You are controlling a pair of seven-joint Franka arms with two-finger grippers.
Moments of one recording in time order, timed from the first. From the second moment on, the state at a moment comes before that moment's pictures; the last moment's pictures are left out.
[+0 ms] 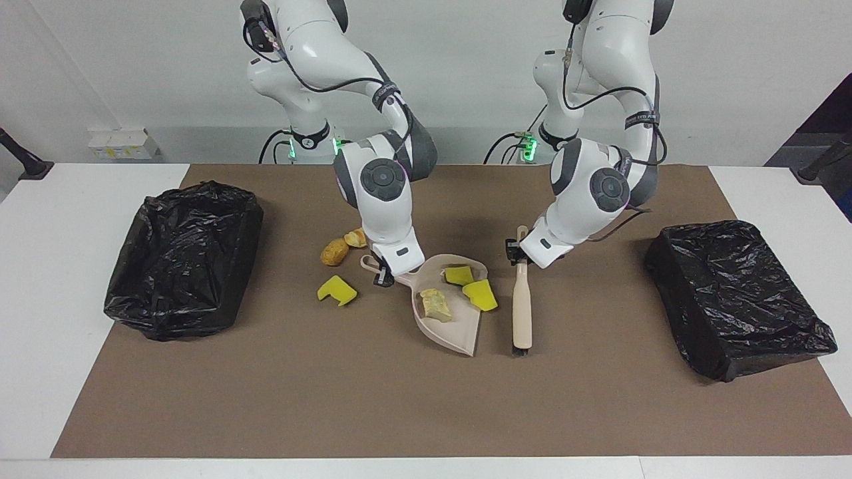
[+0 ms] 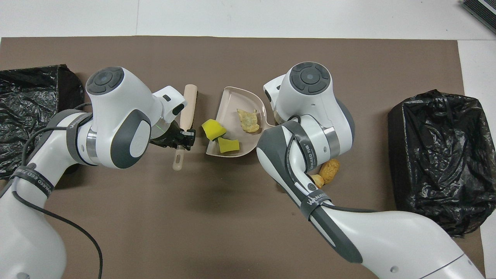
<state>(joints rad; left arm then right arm) -0.29 0.29 -0.09 -1.83 -0.25 1.97 -0.23 0.44 0.48 -0.04 -1.53 0.11 1.94 -0.90</state>
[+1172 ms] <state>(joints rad) -0.34 0.17 -0.08 -1.88 -0.25 2.02 -0.40 0.40 0.43 -0.03 -1.62 0.07 1.99 -1.05</state>
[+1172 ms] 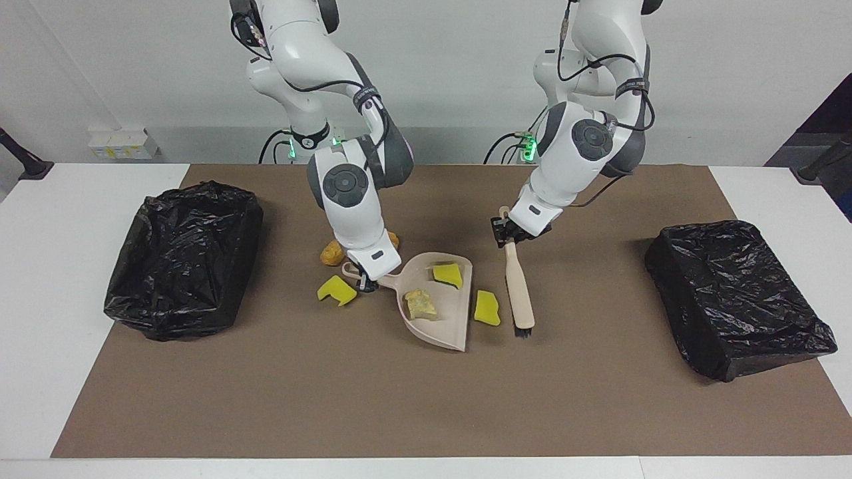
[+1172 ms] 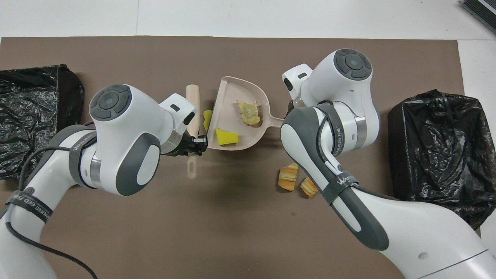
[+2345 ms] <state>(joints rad) -0.48 0.20 -0.09 -2.02 -0.31 2.16 -0.41 0.43 0.43 -0.03 -1.66 0.07 2.04 -1.04</state>
